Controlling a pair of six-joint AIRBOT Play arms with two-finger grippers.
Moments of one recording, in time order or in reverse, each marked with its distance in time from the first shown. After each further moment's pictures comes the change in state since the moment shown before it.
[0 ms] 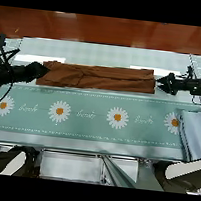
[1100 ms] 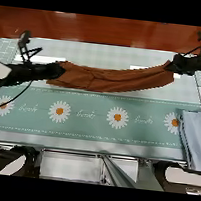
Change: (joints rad) left arm -0.292 -0.129 0.066 -0.100 0.132 0.047; right arm 0.155 0.356 0.209 -0.388 0.188 0.095
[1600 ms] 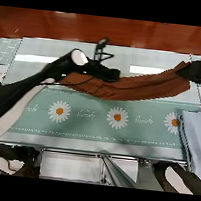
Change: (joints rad) left arm -0.455 -0.712 0.666 -0.011 -0.112 -0.132; right arm 0.000 0.474 -0.226 0.014 0.081 0.011
